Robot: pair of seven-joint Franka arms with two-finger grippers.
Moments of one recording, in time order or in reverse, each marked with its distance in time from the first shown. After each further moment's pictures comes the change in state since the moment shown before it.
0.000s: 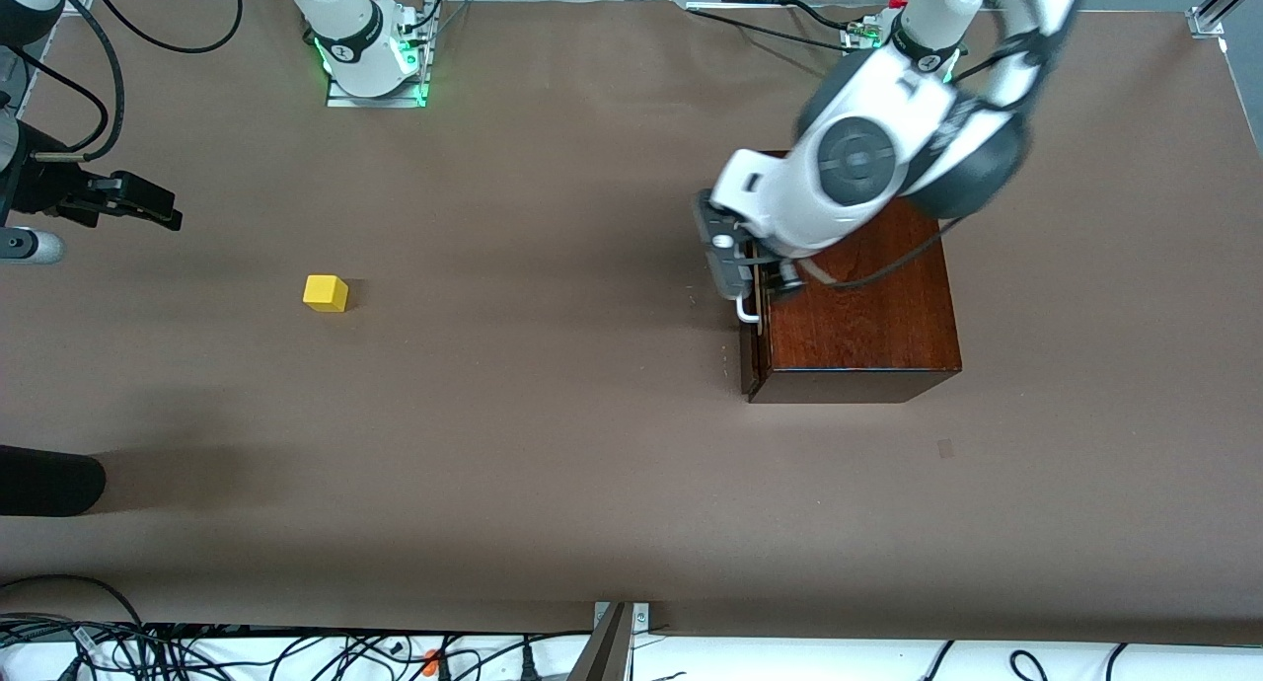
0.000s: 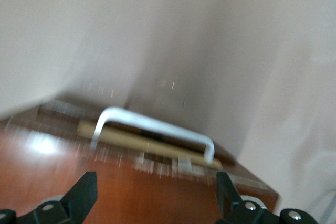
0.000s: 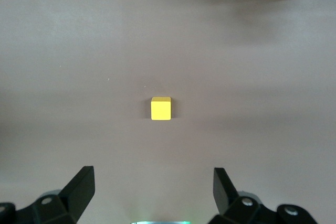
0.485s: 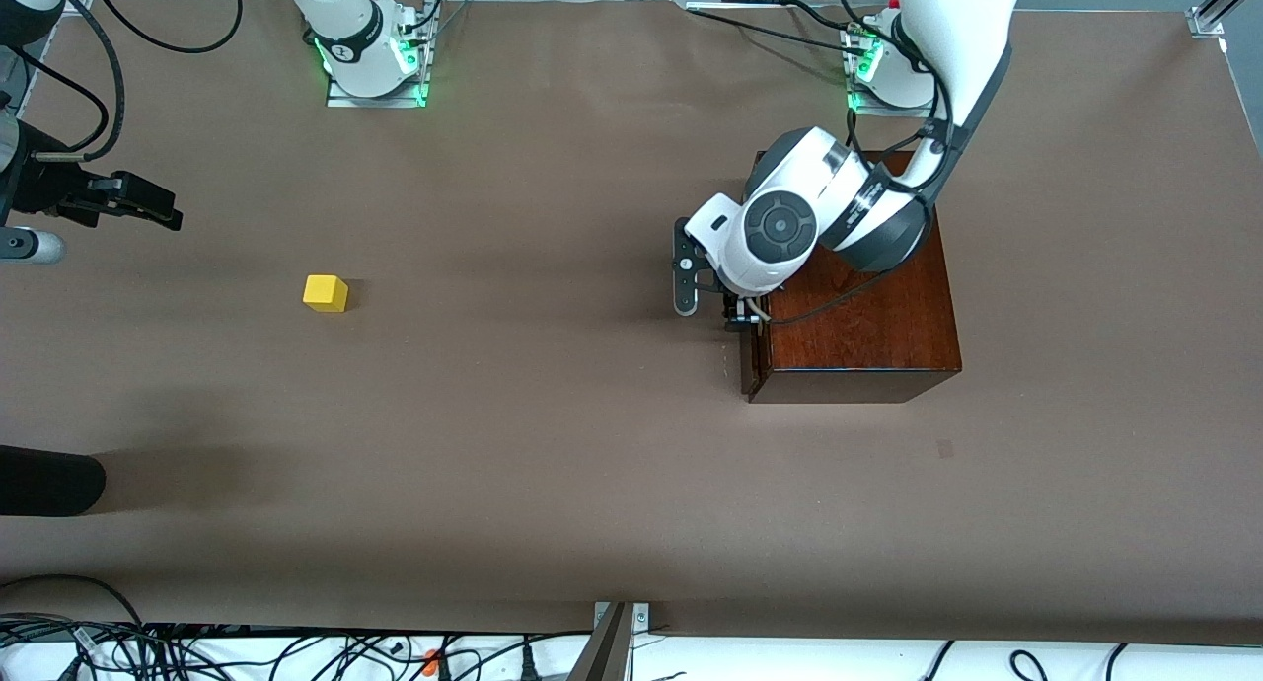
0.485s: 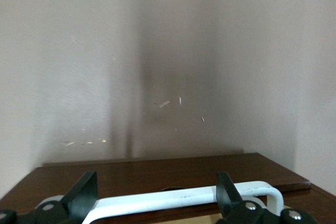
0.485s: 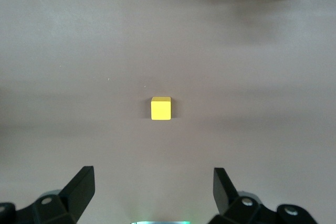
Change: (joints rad) left arm -0.105 0.168 0.003 -0.096 0.061 0.322 0.313; right arm 0.001 0.000 0.000 -0.001 0.000 0.000 0.000
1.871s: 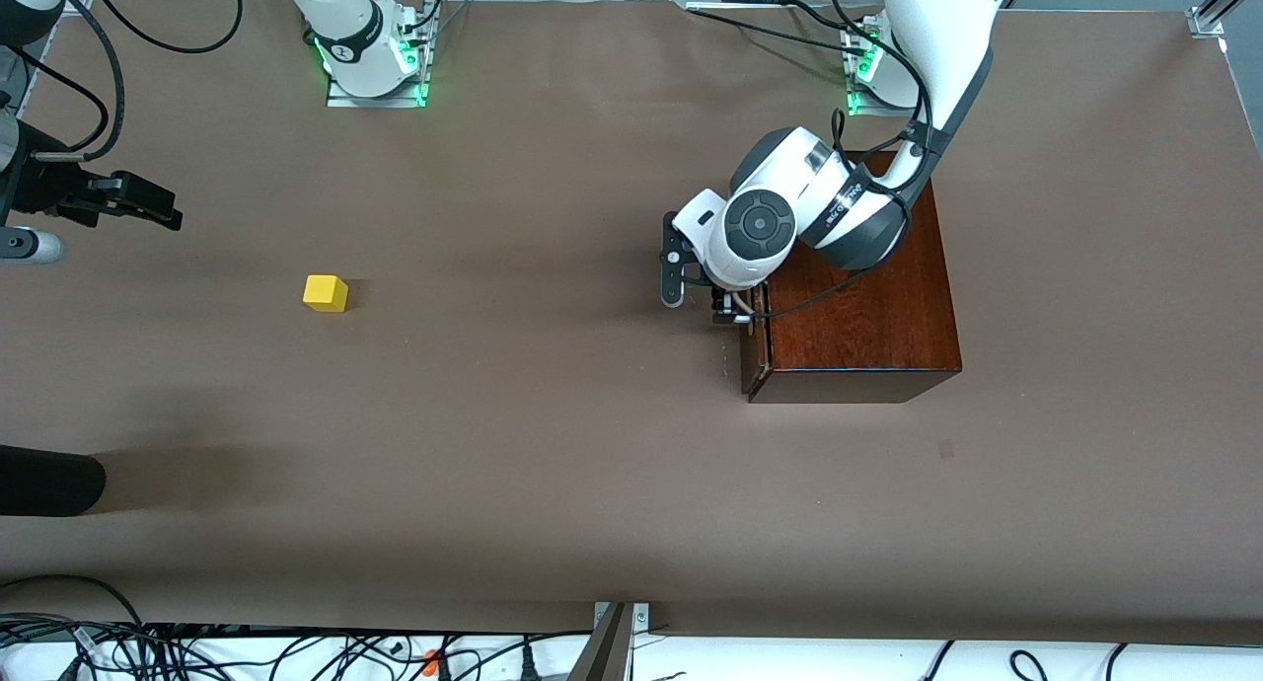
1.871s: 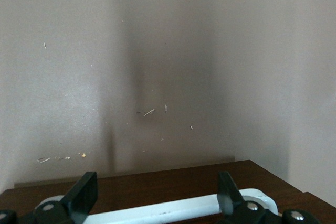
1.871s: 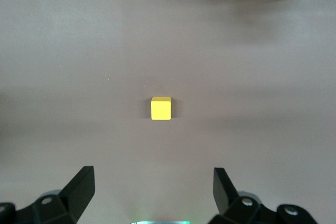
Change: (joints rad) left arm -0.028 0.039 0.006 -0.028 0.008 0.006 0.023; right arm 0.001 0.000 0.000 0.000 0.000 0.000 0.000
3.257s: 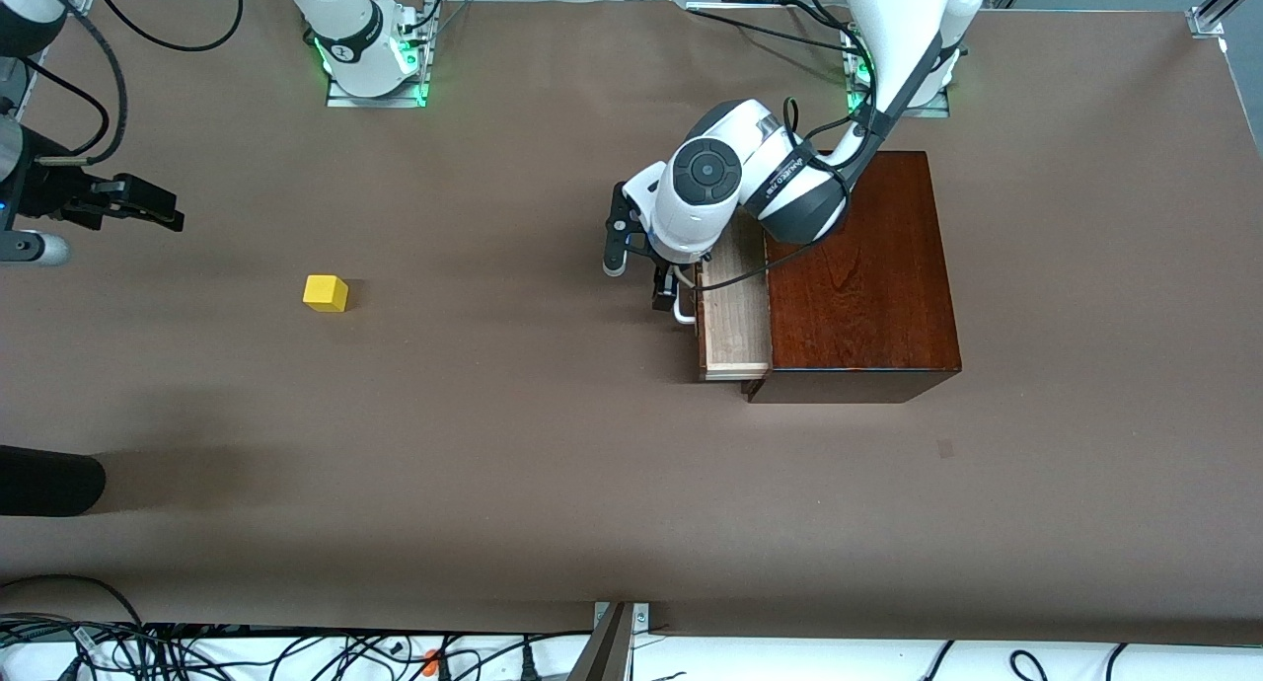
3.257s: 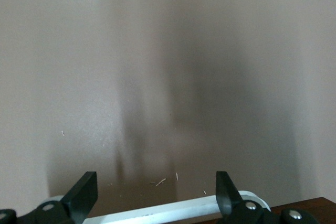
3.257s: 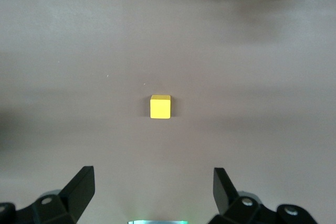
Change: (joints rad) left arm -0.106 0.010 -0.006 -0.003 0.000 0.182 0.000; right arm 0.050 -0.004 -0.048 -0.019 0.002 0.006 -0.012
